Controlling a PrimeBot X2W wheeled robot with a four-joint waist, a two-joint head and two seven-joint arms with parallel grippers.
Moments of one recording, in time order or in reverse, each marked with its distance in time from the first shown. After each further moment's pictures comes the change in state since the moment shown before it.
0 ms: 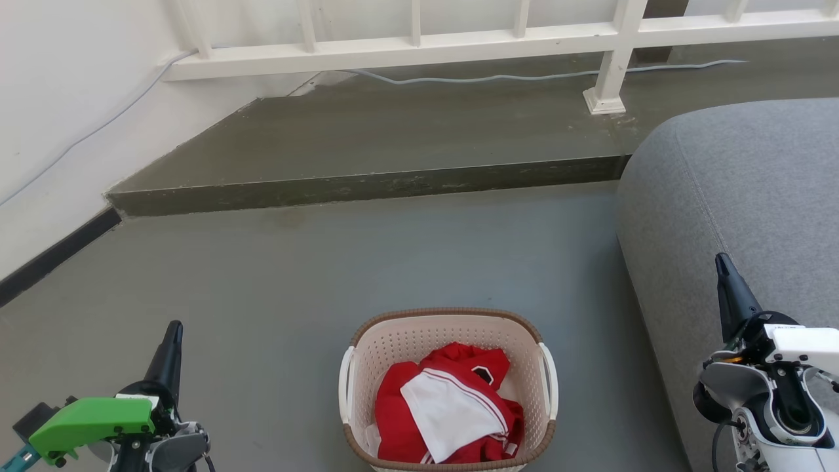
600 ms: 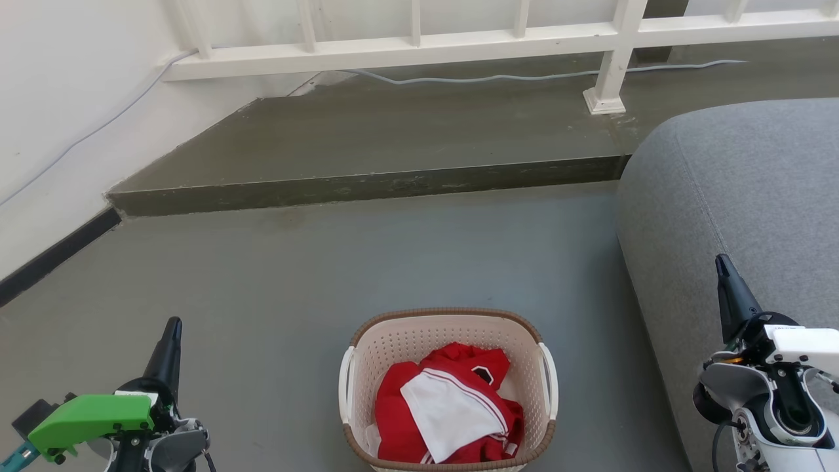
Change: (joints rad) left arm -0.010 0.000 0.001 0.000 0.000 0.000 0.000; right arm 0.000 0.000 -0.002 0.004 0.000 0.000 0.002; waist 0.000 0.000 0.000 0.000
